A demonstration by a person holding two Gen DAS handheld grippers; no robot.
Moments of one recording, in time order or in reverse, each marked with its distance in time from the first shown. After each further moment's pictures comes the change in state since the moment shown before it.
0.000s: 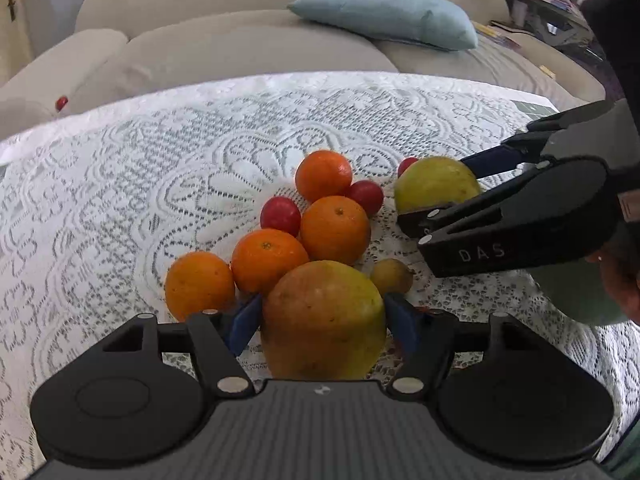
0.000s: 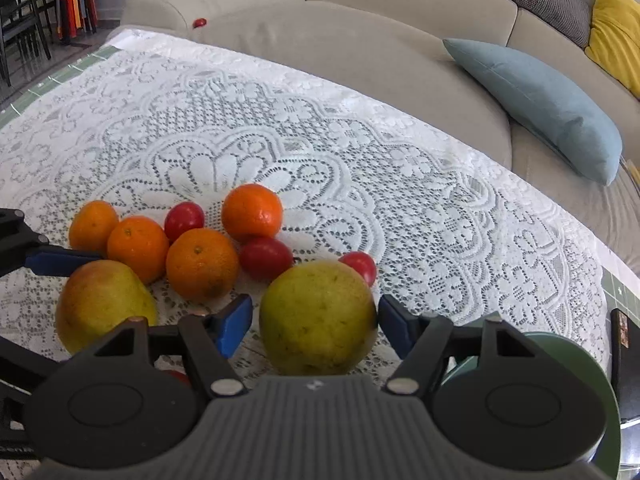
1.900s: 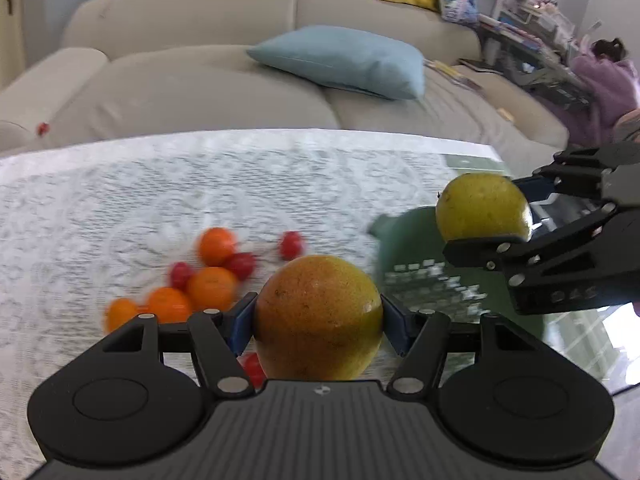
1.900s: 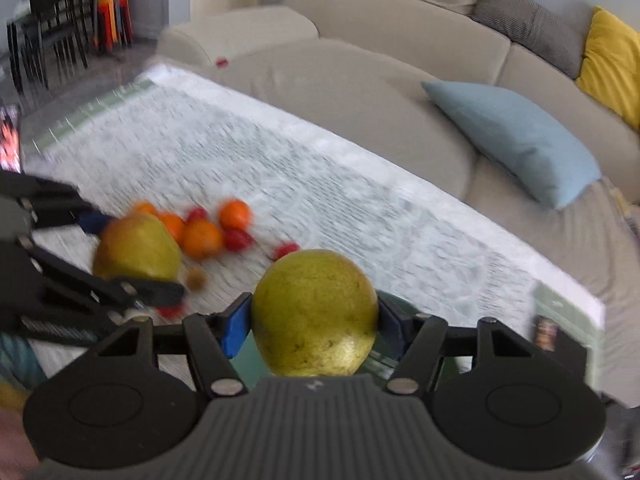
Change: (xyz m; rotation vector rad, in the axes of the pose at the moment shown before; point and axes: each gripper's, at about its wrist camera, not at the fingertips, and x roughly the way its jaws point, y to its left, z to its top) left arm -0.080 -0.094 0.051 -0.064 -0.053 -0.108; right arm -0.143 -0.100 -0.030 -0.092 -0.053 0.044
